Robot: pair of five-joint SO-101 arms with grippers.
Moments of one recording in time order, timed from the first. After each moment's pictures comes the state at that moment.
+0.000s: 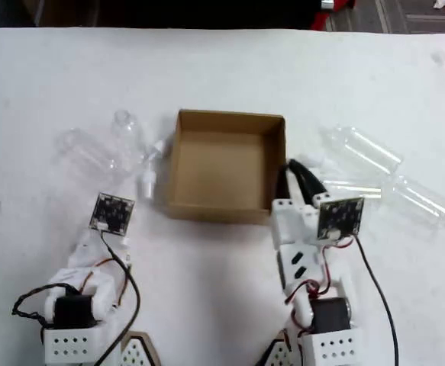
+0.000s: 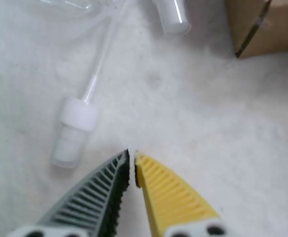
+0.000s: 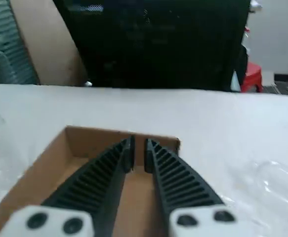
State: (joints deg) left arm -9.1 -103.9 97.1 73.5 -12.6; right arm -11.4 -103.1 96.4 19.6 -0.6
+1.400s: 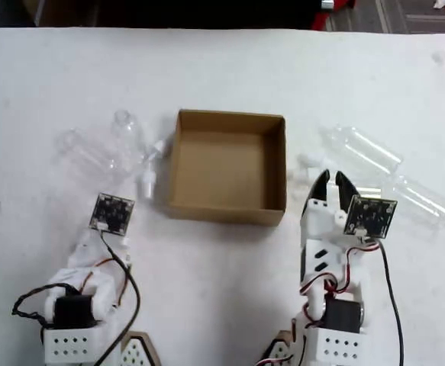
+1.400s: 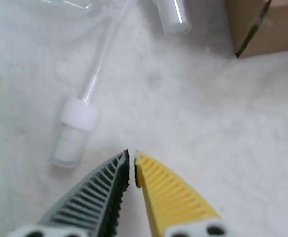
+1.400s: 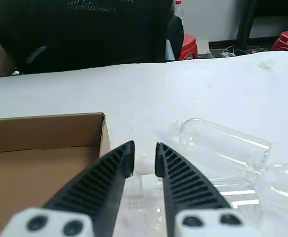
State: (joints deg) left arm -9.1 -103.9 97.1 73.5 -12.6; right arm 4.7 -103.1 96.4 28.5 -0.6
